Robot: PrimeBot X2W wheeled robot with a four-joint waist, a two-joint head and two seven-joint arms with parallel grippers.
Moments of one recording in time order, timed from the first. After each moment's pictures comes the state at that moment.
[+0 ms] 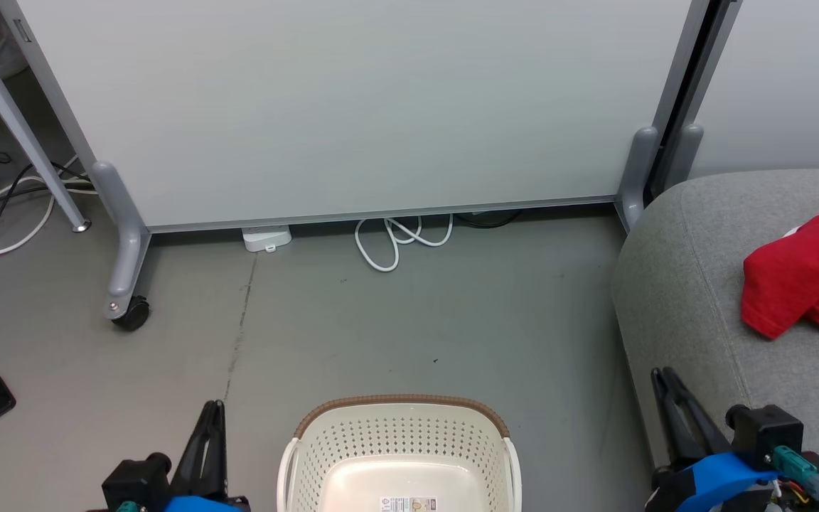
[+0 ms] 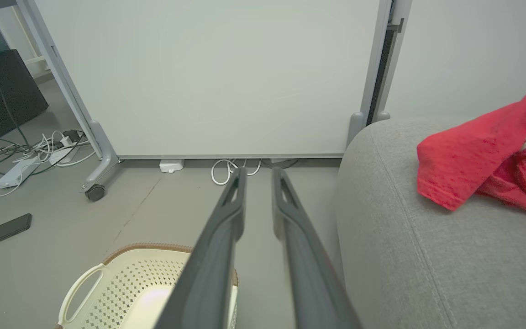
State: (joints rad) left arm -0.01 0.09 -0.08 0.39 -0.26 -0.13 -0.26; right arm -0.03 -0.05 -0.03 0.25 0.10 0.13 -0.13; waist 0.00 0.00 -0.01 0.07
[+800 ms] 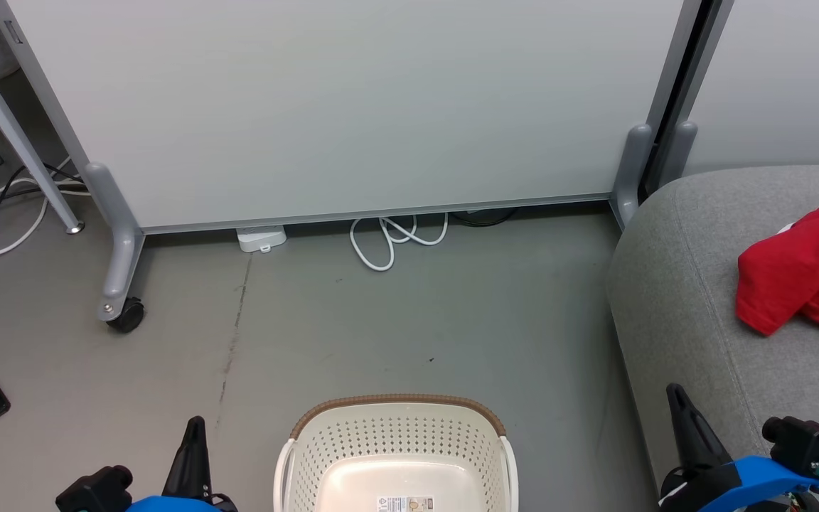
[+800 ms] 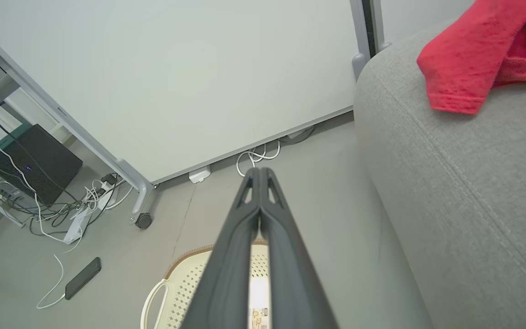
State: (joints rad) left arm 0.02 0.07 -0.04 0.41 -0.57 -0.13 -0.17; right arm -0.01 -0.05 -0.05 0.30 0.45 0.13 -0.07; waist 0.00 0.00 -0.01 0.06
